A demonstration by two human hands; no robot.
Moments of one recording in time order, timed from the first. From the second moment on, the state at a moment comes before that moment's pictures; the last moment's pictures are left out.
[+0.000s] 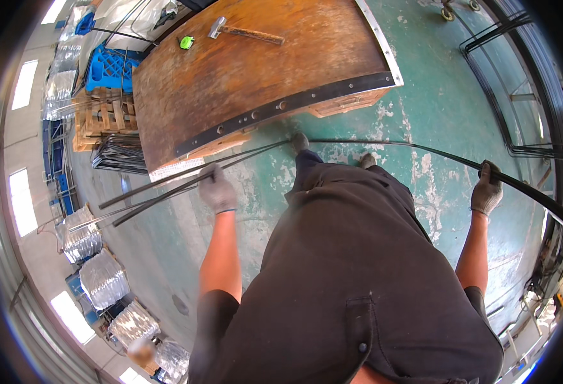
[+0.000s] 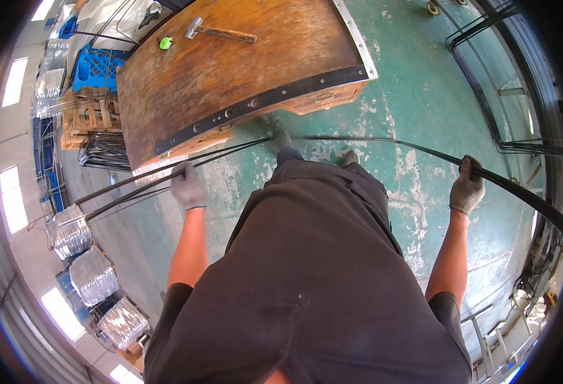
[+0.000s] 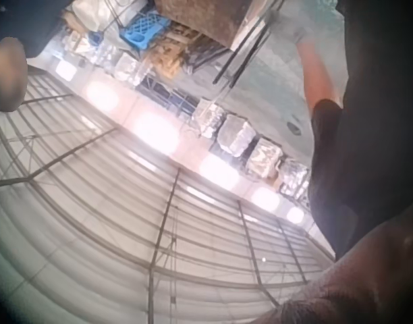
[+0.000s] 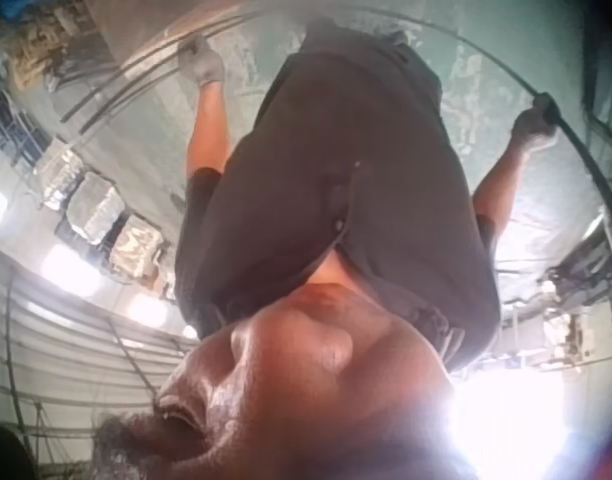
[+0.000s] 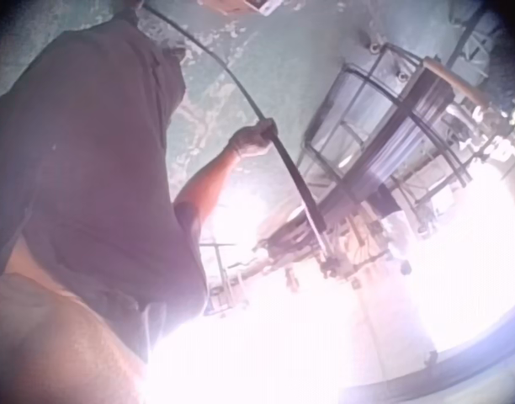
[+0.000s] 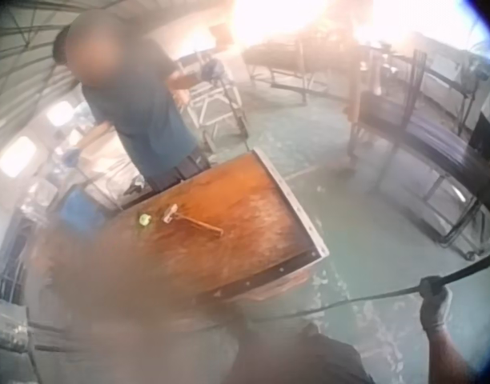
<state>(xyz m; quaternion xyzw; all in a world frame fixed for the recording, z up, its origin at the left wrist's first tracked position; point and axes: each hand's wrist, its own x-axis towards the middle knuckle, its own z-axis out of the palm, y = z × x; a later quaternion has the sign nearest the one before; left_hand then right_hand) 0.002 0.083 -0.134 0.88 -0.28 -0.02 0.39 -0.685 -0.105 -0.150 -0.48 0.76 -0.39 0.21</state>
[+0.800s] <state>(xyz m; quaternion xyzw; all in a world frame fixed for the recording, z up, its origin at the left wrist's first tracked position) -0.120 0.042 -0.168 0.79 -0.50 -0.05 0.36 -0.683 -0.098 -0.153 -0.46 0.74 -0.43 0.23</state>
